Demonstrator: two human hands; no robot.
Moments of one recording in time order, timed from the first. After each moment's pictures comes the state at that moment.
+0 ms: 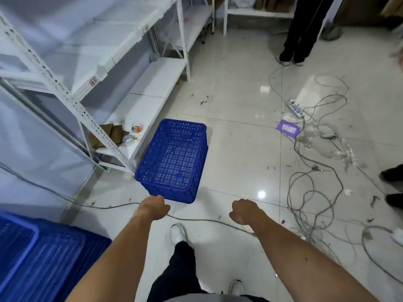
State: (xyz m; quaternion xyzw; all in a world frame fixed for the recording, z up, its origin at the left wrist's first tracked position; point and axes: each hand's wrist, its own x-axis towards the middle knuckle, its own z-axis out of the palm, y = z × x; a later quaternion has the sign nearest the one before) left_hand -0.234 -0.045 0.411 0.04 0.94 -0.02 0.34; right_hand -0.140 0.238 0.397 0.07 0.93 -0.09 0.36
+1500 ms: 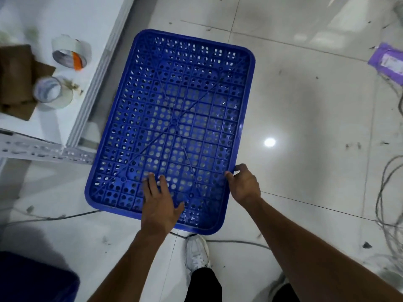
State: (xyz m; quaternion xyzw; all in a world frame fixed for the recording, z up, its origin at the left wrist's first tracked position) left_hand -0.566 -0.076 -0.068 0.02 0.95 0.03 0.32; right_hand -0.554 0.154 -0.082 0.36 0.82 -0.38 0.25
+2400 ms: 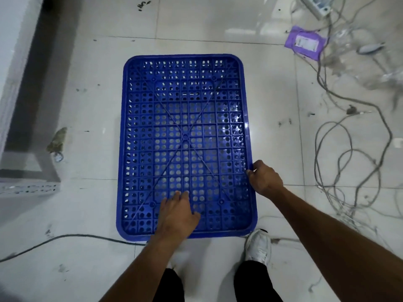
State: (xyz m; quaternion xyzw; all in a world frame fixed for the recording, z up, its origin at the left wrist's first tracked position) left_hand -0.472 0.157 -0.022 0.17 0.88 0.02 0.44; right_hand -0.418 0.406 -0.060 0.41 0.83 -0.28 0.28
